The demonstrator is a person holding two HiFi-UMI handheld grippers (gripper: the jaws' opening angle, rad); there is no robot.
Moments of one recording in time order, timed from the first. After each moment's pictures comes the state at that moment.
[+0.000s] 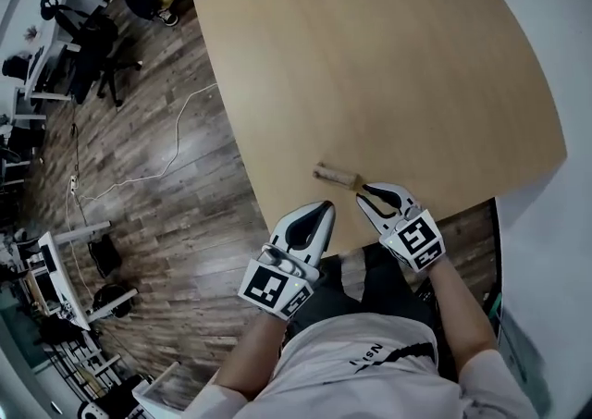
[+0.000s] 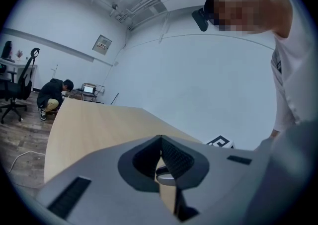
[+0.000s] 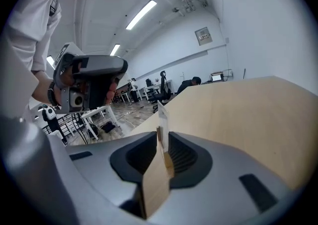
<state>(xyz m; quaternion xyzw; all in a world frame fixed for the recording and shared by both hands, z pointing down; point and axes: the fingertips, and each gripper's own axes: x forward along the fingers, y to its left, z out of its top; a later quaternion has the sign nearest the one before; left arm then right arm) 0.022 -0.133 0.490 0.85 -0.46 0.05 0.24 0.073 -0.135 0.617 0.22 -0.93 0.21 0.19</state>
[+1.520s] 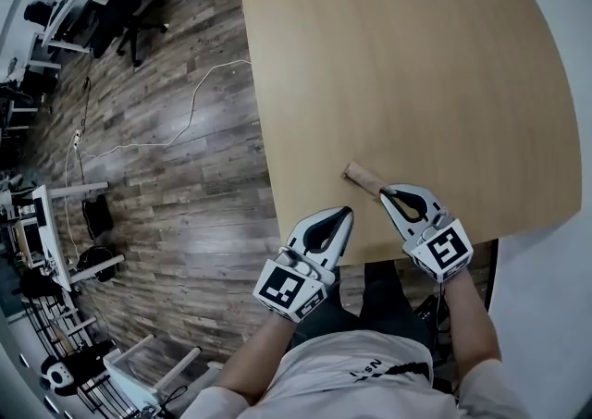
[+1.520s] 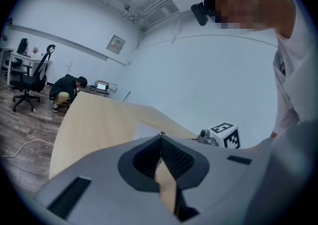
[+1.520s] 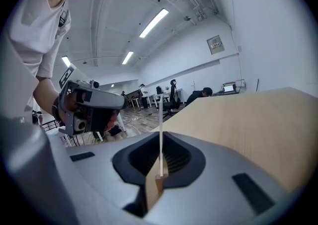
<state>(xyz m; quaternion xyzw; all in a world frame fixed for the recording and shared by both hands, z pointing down) -0.013 -0.131 0.539 0.81 -0.51 0.03 0.27 0.037 -0.171 0.591 0.17 -0.96 0.15 0.14</state>
